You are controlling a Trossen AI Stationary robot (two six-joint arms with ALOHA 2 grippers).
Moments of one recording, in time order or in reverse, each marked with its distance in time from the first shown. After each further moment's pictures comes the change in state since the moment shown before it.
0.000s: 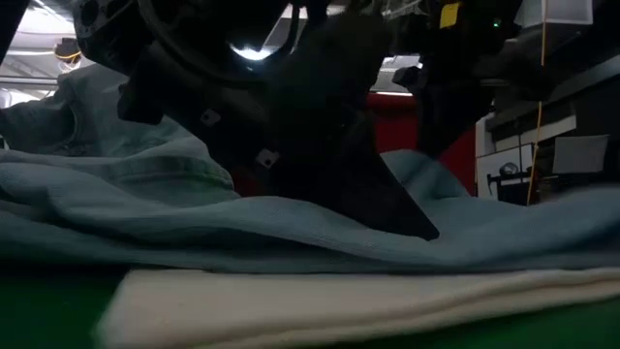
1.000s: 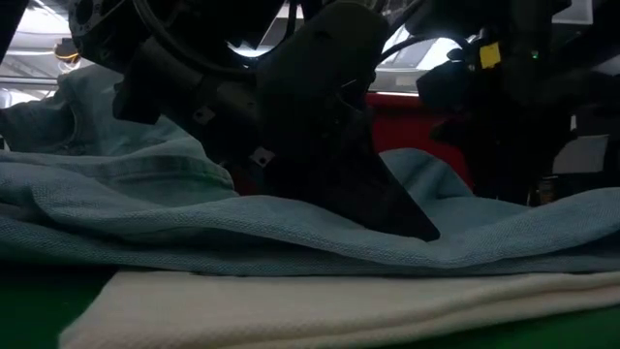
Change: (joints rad) left arm 0.001 0.001 -0.003 0.006 -0.003 -0.001; right arm 0.001 -0.001 -0.150 0.027 -0.297 0.129
